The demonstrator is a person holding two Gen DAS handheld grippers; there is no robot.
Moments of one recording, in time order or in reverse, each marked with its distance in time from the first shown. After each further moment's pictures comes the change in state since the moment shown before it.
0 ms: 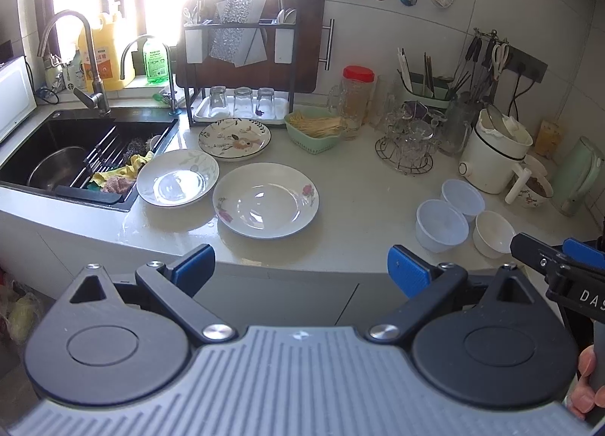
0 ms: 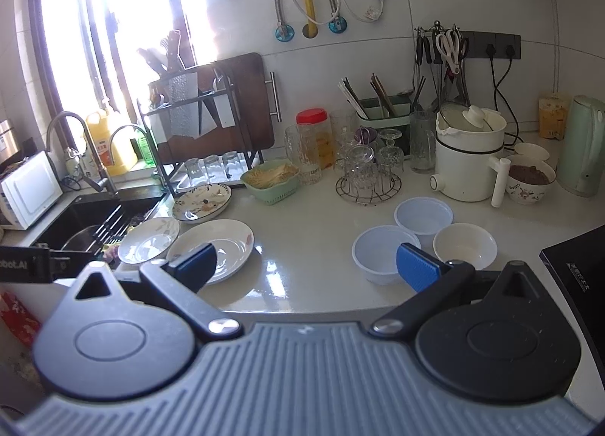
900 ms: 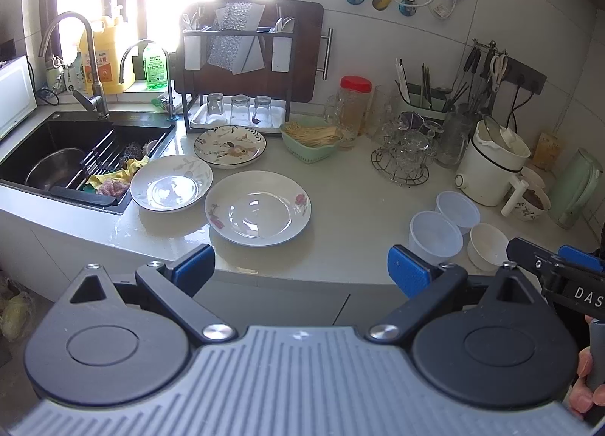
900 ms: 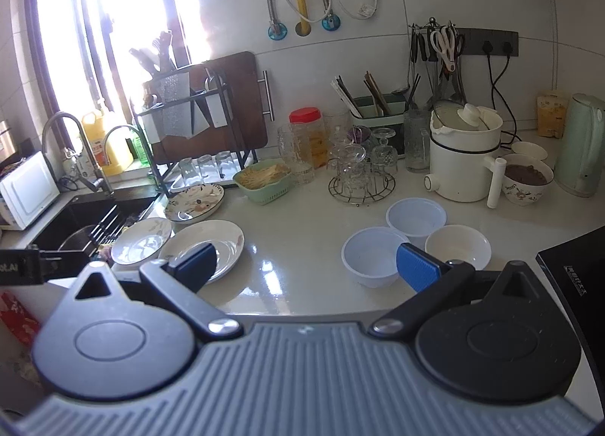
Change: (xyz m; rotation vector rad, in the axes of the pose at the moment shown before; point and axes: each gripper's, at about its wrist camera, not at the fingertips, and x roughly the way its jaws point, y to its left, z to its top) left arm 0.002 -0.007 -0.003 -0.019 -0.036 -0.010; right arm 0.009 -0.016 0.003 0.008 0.013 0.008
